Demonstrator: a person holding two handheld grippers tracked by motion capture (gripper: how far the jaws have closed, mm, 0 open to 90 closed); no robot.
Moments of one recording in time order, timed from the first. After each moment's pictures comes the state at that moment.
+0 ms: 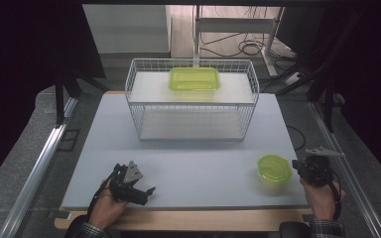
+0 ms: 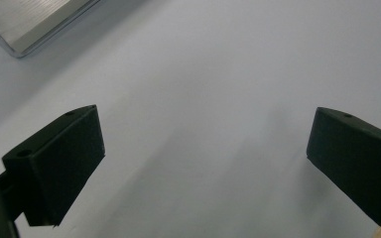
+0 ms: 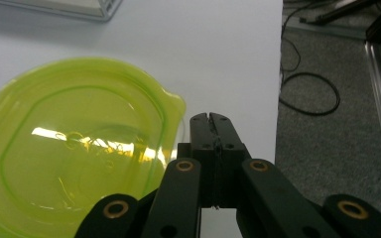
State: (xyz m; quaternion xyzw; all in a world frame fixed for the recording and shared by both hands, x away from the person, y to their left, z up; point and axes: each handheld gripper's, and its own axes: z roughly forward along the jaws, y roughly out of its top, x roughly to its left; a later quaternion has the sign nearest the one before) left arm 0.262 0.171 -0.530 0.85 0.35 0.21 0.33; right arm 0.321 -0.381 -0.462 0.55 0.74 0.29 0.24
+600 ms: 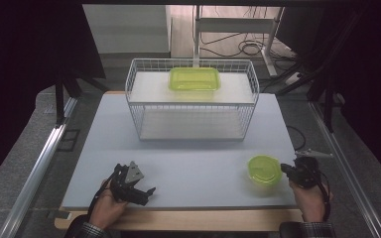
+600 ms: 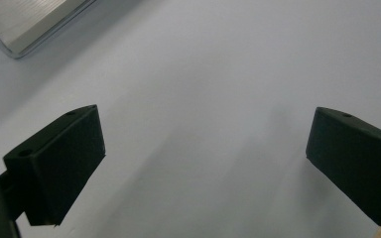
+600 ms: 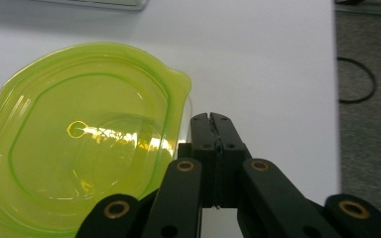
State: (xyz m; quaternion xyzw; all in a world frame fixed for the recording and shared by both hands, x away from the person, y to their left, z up) left arm 0.262 0.169 -0.530 0.86 0.35 0.21 0.32; right arm 0.319 -0.351 -0.472 0.55 0.75 0.31 0.20
